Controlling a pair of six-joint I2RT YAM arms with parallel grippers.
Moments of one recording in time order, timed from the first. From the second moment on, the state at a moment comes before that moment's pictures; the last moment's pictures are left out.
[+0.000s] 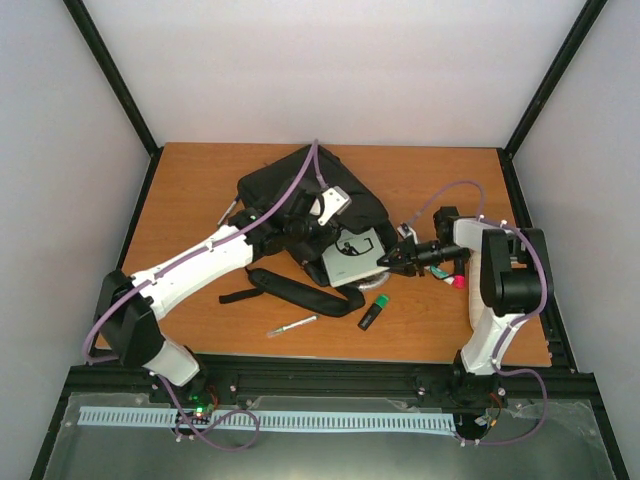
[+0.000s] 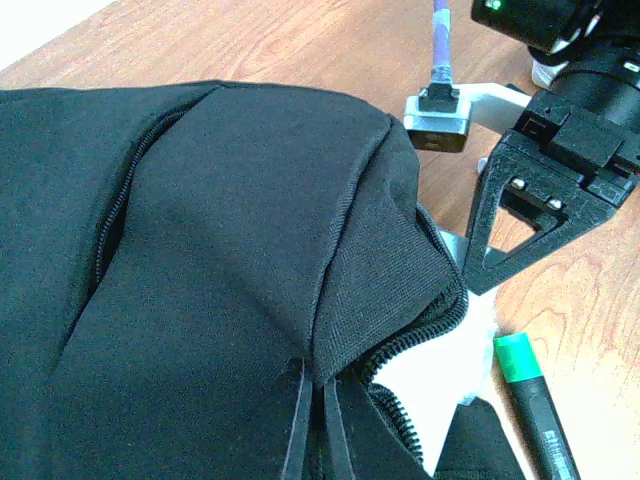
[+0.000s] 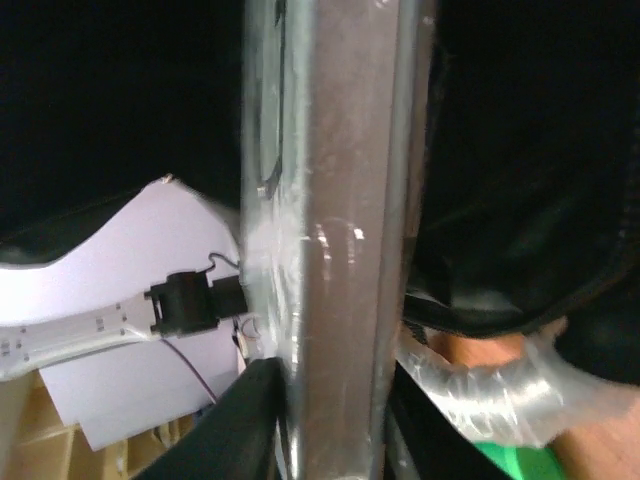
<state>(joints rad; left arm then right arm) -0.78 1.52 1.31 -0.49 0.07 0.02 0.04 1.82 0.99 -0.77 -1.16 -0.05</state>
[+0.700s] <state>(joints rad) -0.78 1.52 1.31 -0.49 0.23 0.16 0.11 1.90 1.06 -0.92 -1.41 -0.19</state>
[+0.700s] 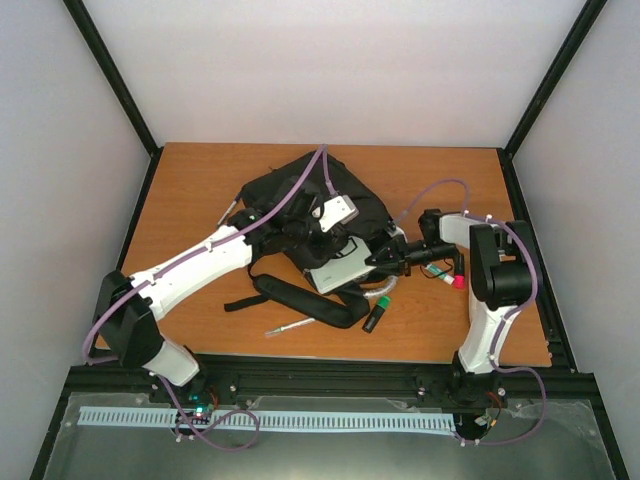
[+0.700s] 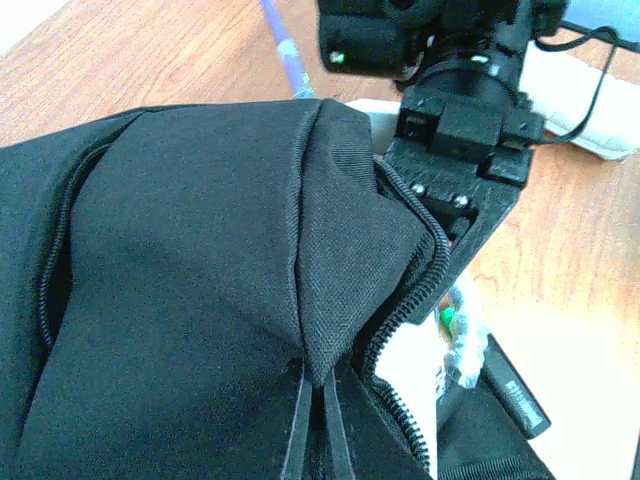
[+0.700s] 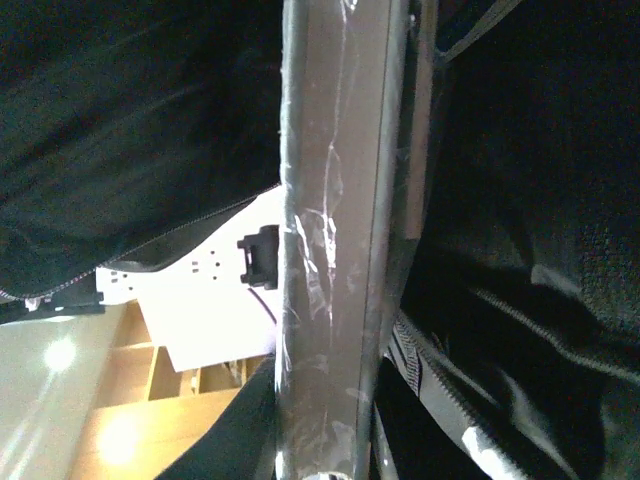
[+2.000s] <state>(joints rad) -0.78 1.28 1.08 -0.48 0.28 0.13 0.07 1.53 1.04 -0.71 -0.79 -0.22</state>
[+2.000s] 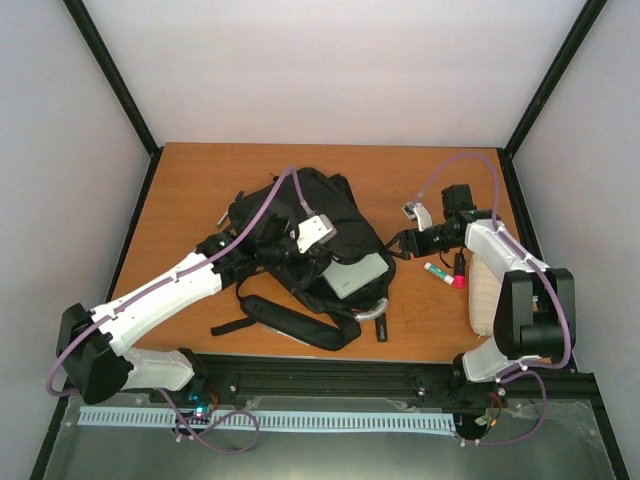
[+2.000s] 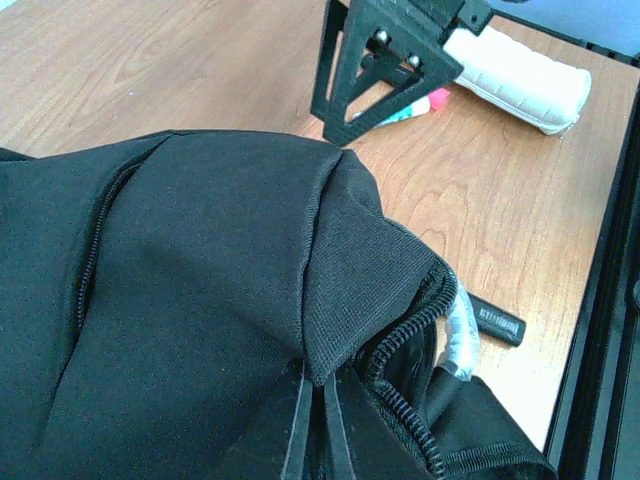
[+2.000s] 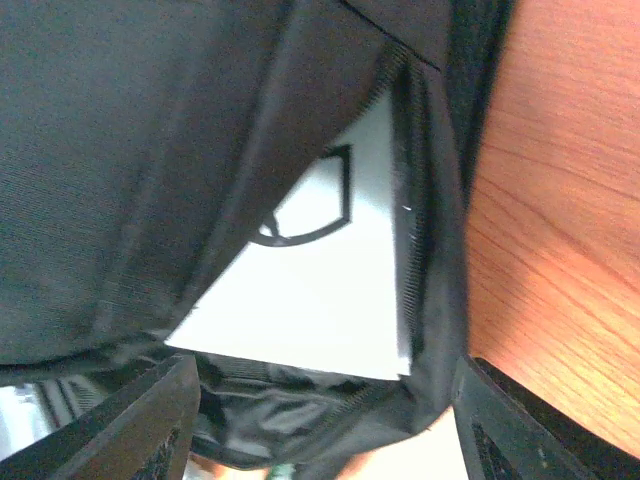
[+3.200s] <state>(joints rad) -0.80 1.28 0.90 -0.29 -0.20 -0.16 0.10 1.74 1.03 -0.55 -0.65 -0.23</state>
